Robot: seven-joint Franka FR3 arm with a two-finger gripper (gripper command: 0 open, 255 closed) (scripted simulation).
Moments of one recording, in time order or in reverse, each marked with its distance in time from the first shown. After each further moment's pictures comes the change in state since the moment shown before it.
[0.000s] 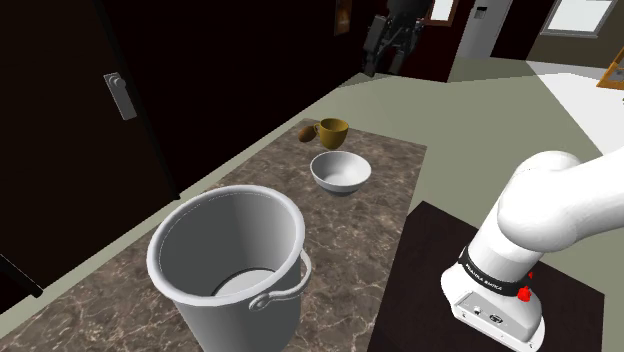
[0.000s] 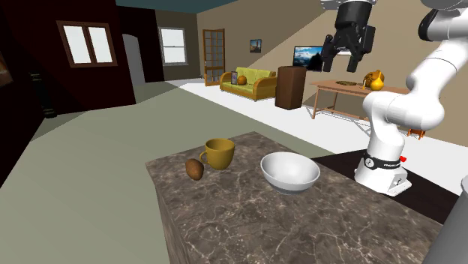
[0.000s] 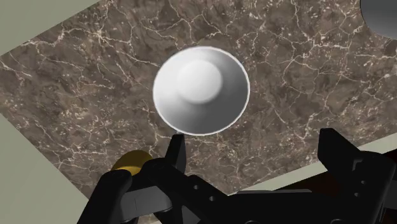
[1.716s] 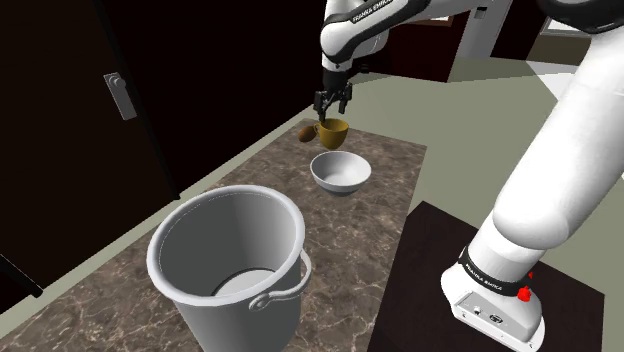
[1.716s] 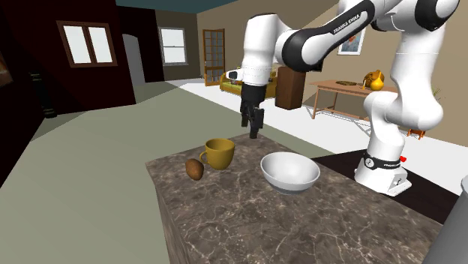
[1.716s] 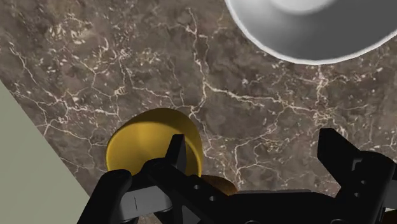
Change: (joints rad) arm -0.074 0.784 -0.063 0.225 -0.154 0.456 -0.119
